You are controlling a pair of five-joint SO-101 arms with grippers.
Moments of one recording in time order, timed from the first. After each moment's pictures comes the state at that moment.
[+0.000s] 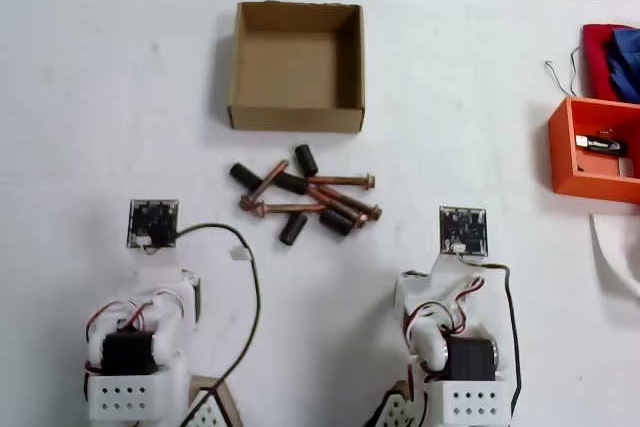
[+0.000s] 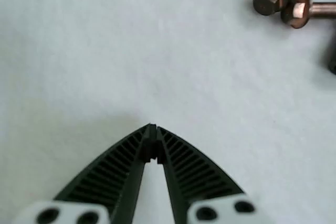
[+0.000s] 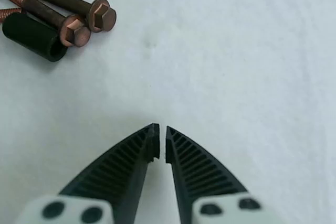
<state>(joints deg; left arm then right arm) -9.6 -102.3 95.9 72.7 1.5 -3.6 -103.0 96.4 71.6 -2.2</state>
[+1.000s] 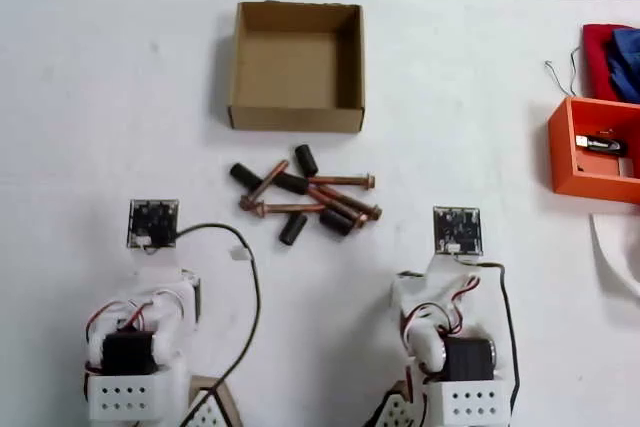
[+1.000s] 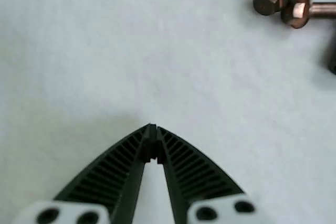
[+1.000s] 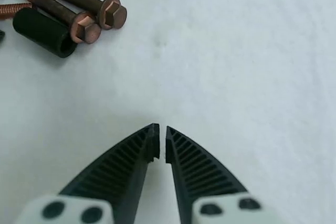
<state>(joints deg) -9.6 -102.3 95.9 72.7 1.5 -6.0 -103.0 96.4 71.6 -2.2</state>
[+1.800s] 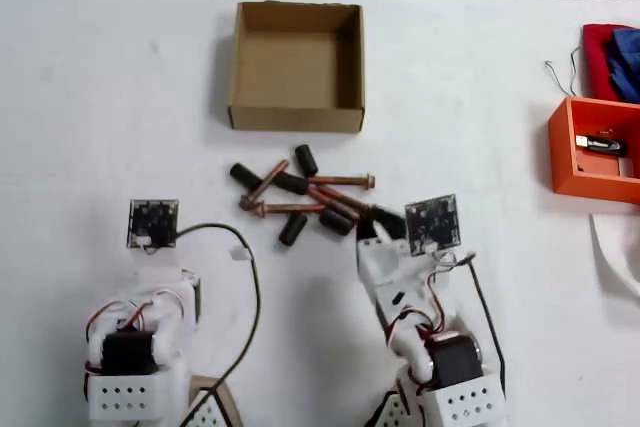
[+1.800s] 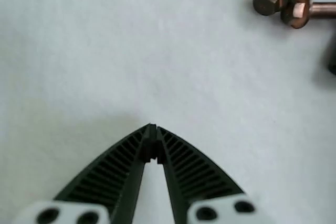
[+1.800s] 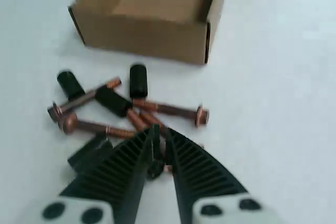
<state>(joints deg) -9.6 -102.3 95.9 72.7 1.5 -18.9 -103.0 96.4 38.6 -0.9</state>
